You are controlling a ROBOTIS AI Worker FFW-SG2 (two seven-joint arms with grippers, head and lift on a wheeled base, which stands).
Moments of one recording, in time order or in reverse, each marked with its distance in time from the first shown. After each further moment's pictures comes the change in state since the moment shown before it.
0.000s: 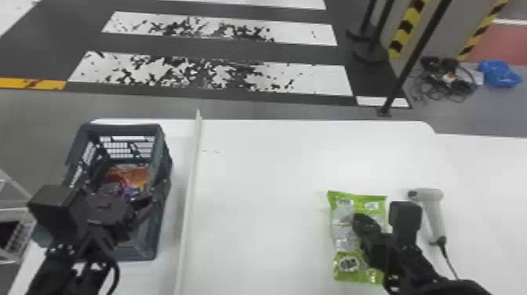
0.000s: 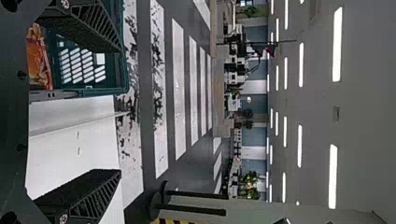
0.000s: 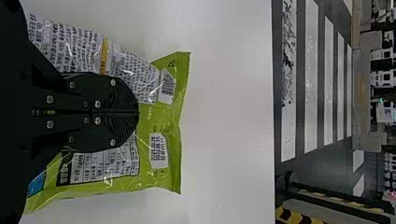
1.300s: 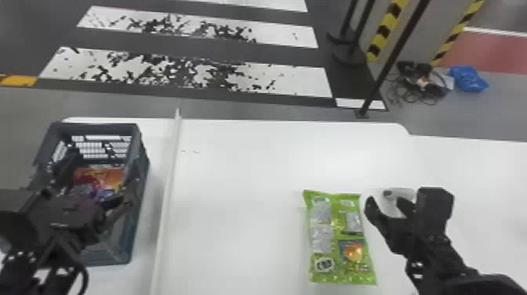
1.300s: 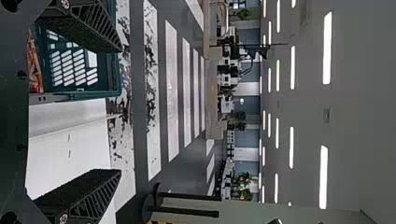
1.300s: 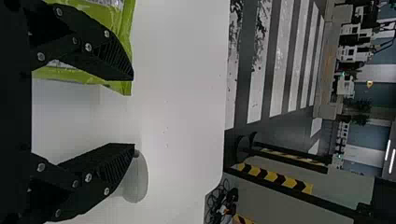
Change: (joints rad) left arm 0.002 -0.001 0.005 0.010 0.002 -0.043 -0.001; right arm 0.093 -0.050 -0.170 -0.211 0.029 0.031 -0.026
